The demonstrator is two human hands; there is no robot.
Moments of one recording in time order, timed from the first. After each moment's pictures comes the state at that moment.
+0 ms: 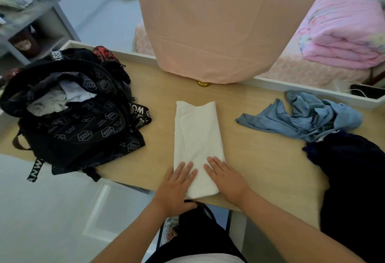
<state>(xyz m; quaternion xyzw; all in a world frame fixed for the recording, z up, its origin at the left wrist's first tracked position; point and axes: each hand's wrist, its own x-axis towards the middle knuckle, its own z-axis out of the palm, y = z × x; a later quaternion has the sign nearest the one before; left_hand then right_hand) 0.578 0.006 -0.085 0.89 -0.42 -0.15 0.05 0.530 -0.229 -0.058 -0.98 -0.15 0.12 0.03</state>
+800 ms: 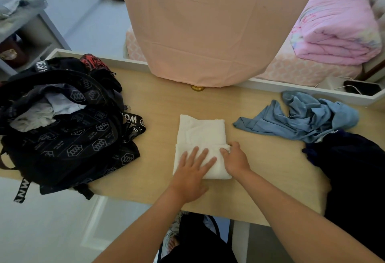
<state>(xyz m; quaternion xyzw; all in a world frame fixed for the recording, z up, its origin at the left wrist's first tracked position) 0.627 -0.063 -0.059 0.88 -0.46 -0.10 0.09 0.605 -0.253 -0.040 -0.82 0.37 0.08 0.42</state>
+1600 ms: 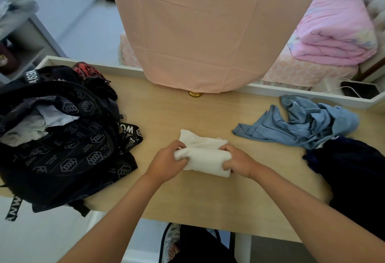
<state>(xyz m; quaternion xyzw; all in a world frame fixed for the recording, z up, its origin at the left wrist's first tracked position) 0.712 -0.041 -0.011 0.87 -0.19 -0.21 0.41 0.624 -0.292 -0.003 -0.82 0.22 0.24 0.48</state>
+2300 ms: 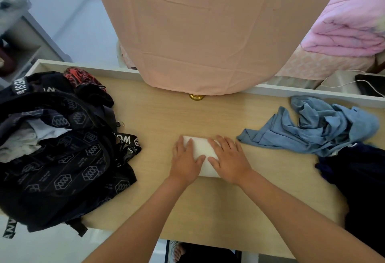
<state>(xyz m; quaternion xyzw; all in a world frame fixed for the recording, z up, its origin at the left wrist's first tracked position) 0.731 -0.111 -0.046 0.92 -0.15 -0.24 0.27 0.666 -0.280 -0.043 -0.98 0.06 0.14 0.11</state>
